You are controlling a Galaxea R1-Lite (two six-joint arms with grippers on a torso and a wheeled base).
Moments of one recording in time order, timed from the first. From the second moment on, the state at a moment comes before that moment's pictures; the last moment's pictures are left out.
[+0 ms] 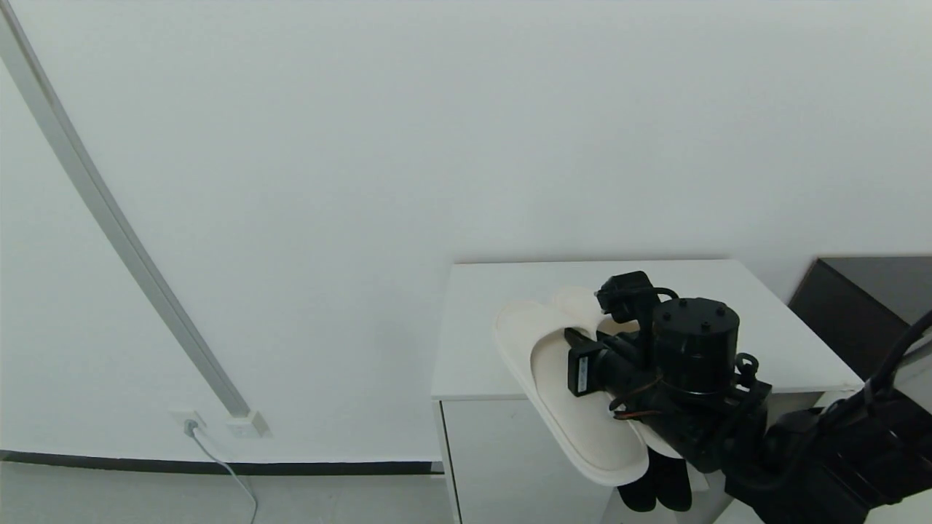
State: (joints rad) left arm 0.00 0.00 0.00 0.00 -0.02 0.02; right arm 0.75 1.91 -0.73 -1.03 -0.35 0.12
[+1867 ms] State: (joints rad) left arm 0.00 0.00 0.00 0.00 -0.01 0.02; right arm 0.75 1.89 -0.66 -1.03 -0.34 0.09
